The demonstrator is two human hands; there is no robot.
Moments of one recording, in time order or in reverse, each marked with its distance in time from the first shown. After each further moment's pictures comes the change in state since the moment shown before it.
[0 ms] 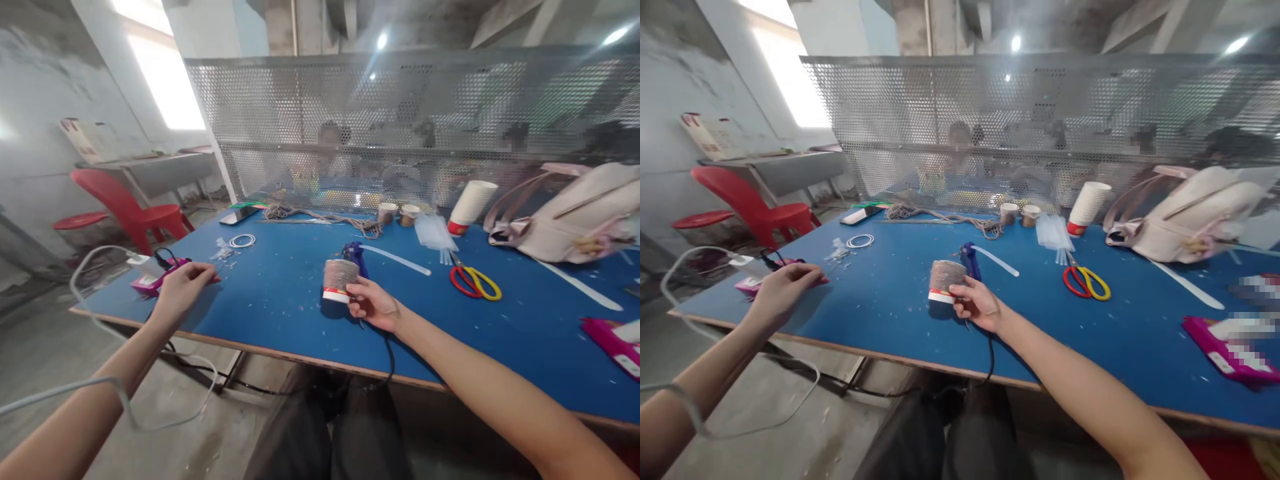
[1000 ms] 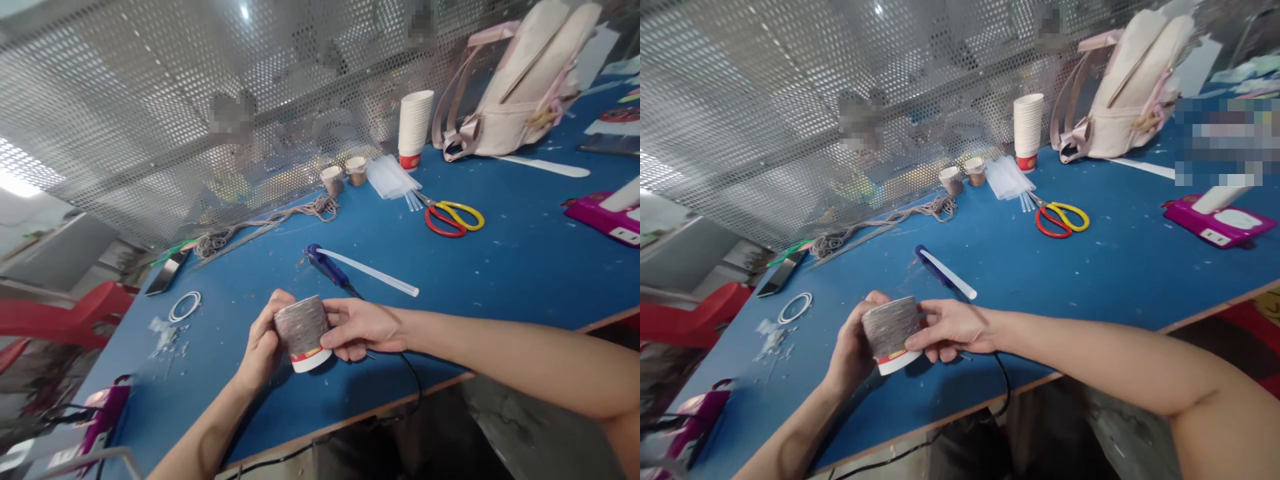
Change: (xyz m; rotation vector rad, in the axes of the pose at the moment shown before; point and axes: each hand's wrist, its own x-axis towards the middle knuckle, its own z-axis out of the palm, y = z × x) left_hand -0.046 0.041 0.128 -0.388 -0.975 0.436; right_hand -0.014 0.005 0.025 0.077 -0.129 0.077
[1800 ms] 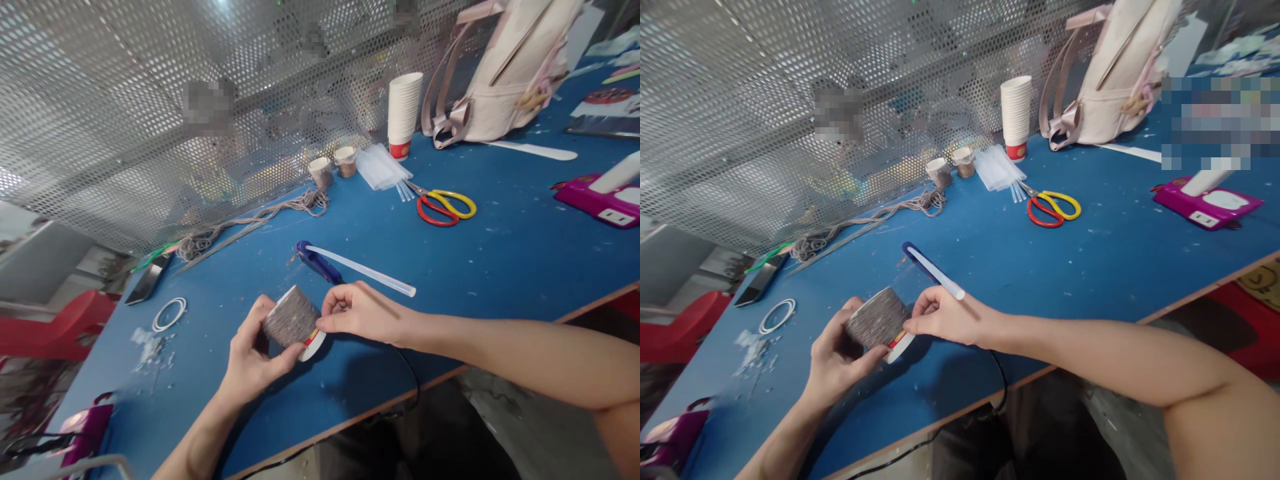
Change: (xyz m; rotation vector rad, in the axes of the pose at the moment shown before) left_hand 0.008 0.025 0.001 0.338 -0.006 0.174; right_hand -0.013 -0.016 0.013 -0.540 0.455 -0.111
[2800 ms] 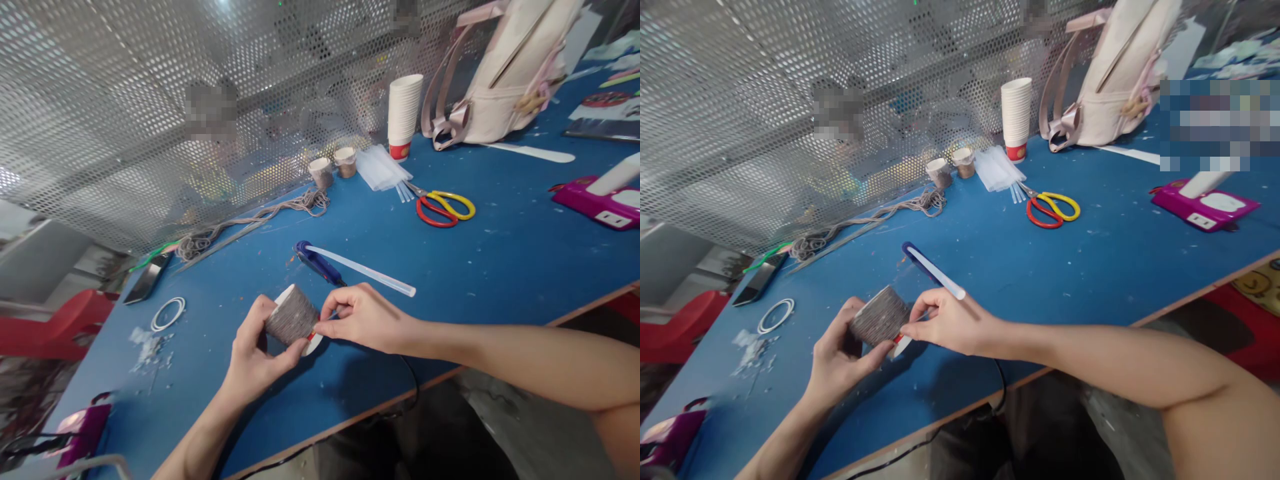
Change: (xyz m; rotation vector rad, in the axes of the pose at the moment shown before) left_hand -0.002 -0.003 0.003 0.132 0.002 -0.007; right_hand -0.005 0.003 0.006 -0.007 0.049 -0.019
